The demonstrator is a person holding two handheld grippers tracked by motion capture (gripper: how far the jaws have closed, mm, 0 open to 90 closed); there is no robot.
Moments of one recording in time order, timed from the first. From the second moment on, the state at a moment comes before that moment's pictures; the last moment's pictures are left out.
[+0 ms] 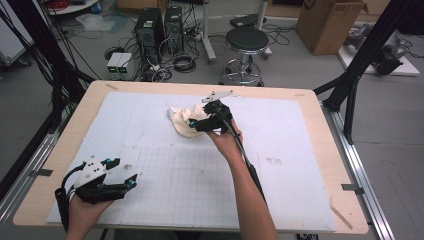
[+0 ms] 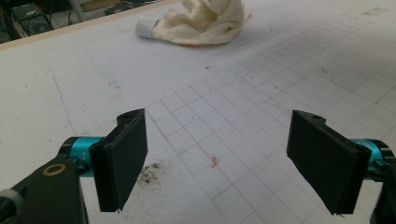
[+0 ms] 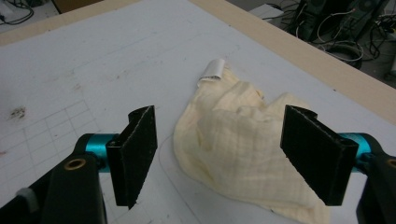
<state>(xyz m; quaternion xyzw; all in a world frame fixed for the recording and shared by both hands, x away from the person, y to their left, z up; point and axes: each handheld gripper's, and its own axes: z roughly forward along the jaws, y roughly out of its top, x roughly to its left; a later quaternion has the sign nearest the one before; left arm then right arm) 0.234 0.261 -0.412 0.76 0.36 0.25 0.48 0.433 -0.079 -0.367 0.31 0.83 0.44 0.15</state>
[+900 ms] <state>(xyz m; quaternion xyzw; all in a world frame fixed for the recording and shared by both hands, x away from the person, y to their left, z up) 0.235 0.261 -0.413 0.76 0.36 0.25 0.48 0.462 -0.047 -0.428 0.35 0.85 0.35 0.17</state>
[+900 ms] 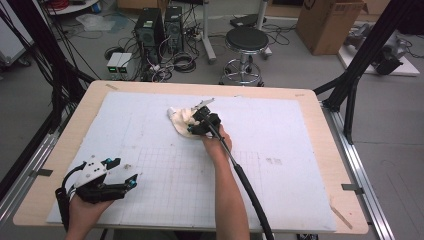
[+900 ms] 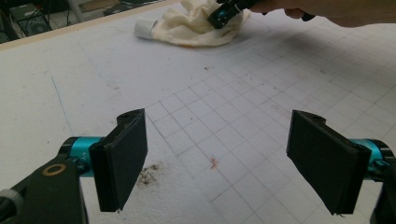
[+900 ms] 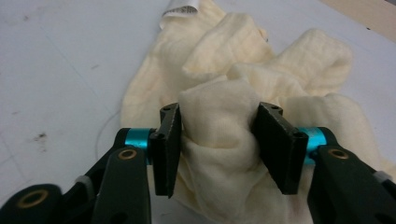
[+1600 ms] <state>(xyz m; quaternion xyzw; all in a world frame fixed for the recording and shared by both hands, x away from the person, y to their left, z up) 0.236 0.262 -0.414 0.76 0.36 0.25 0.47 0.461 -0.056 -0.411 0.35 0.86 0.35 0.16</state>
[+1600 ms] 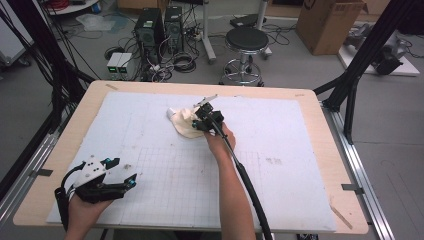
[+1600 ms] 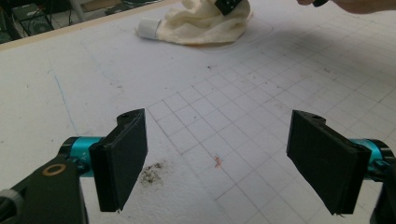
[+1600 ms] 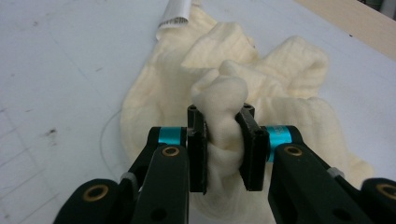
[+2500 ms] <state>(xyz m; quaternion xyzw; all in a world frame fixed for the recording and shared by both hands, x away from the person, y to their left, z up) 0.235 0.262 -0.414 0.76 0.36 0.26 0.47 0.394 -0.079 -0.354 0.28 0.86 0.40 0.11</state>
